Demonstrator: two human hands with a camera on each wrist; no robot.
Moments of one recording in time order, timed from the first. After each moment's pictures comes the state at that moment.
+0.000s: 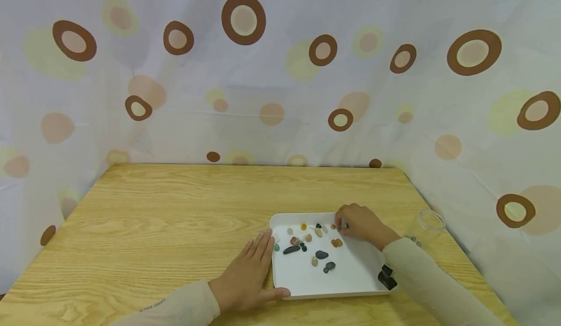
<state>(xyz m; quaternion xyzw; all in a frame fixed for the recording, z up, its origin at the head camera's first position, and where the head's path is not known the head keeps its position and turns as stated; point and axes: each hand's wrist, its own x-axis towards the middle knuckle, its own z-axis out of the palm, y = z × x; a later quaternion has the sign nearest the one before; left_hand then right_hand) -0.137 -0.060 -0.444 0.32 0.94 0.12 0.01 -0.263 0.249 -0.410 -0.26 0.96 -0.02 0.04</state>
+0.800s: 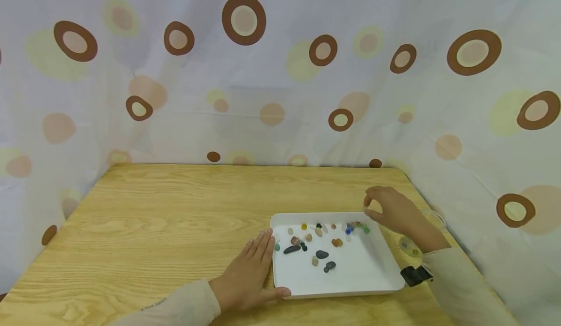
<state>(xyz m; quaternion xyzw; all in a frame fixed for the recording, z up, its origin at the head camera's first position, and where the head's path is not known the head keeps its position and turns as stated) -0.137 -0.058 -0.444 0.31 0.94 0.11 0.03 -0.232 0.293 -0.341 -0.27 0.96 -0.07 -0.08</state>
